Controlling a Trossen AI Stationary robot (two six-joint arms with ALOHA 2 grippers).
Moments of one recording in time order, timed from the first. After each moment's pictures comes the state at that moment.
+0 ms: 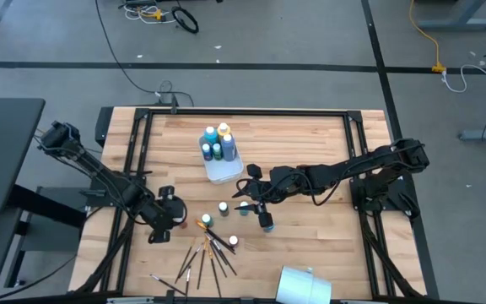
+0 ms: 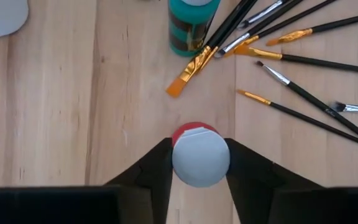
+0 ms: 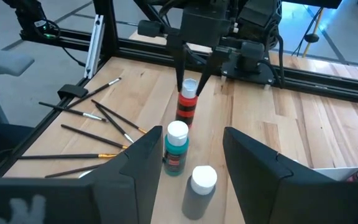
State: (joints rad) left arm -0.62 1.13 0.70 -0.70 -0.23 -0.62; right arm 0.16 1.62 1.06 0.22 -0.04 -0.09
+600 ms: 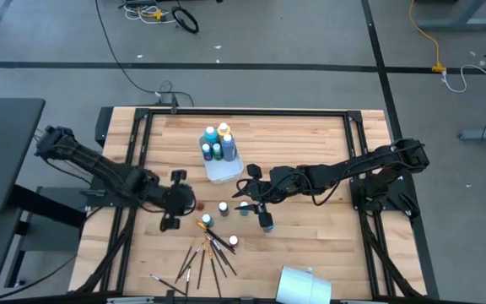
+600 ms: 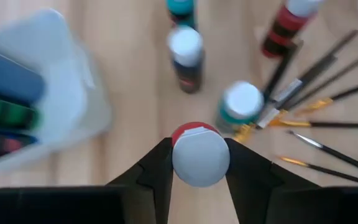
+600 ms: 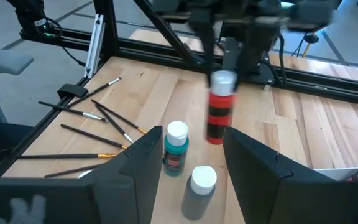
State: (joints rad) left arm -0.40 1.13 0.89 -0.74 -0.29 -0.23; right arm 0.16 1.62 1.06 0.22 -0.04 -0.09
